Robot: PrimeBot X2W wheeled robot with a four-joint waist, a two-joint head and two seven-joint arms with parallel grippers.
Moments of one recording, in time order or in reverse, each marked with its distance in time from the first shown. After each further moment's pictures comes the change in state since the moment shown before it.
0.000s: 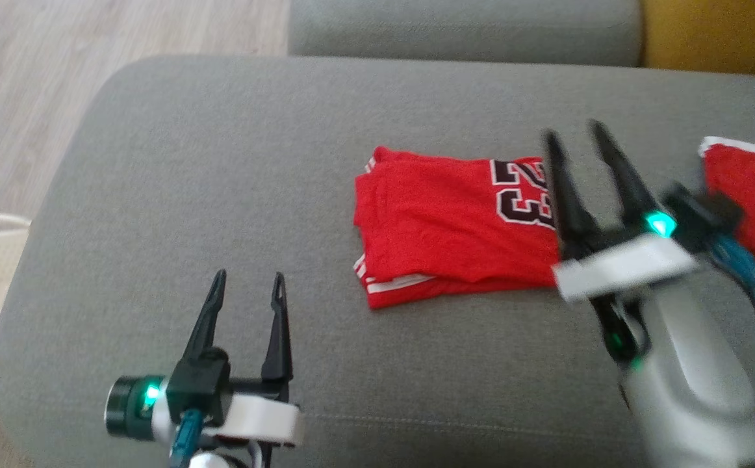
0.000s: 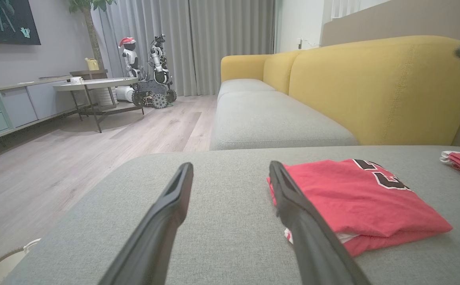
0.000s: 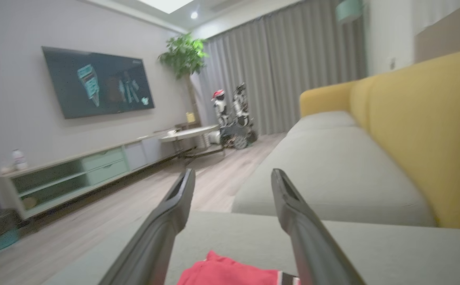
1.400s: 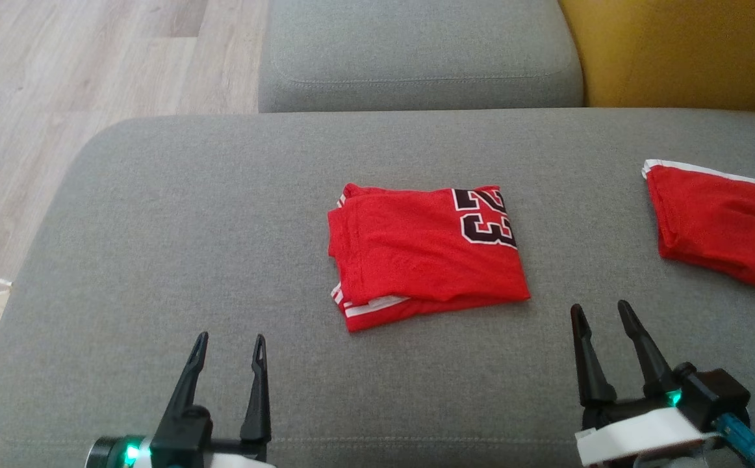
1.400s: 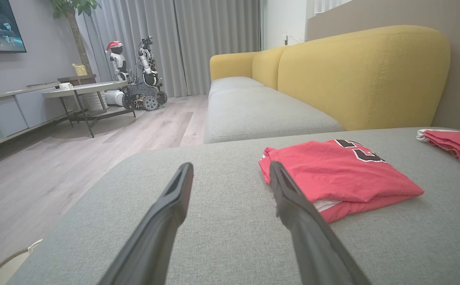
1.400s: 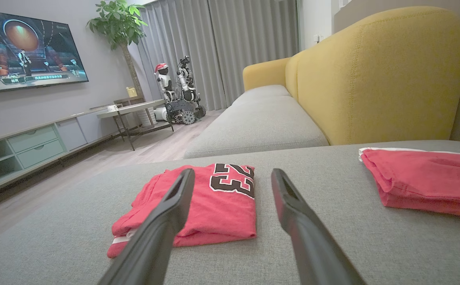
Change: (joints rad) left arm 0.183 -0.002 0.095 -0.031 0.060 -0.079 0.000; right arm 0.539 0.091 -0.210 -0.261 -0.217 0.000 -0.003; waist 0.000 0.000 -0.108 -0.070
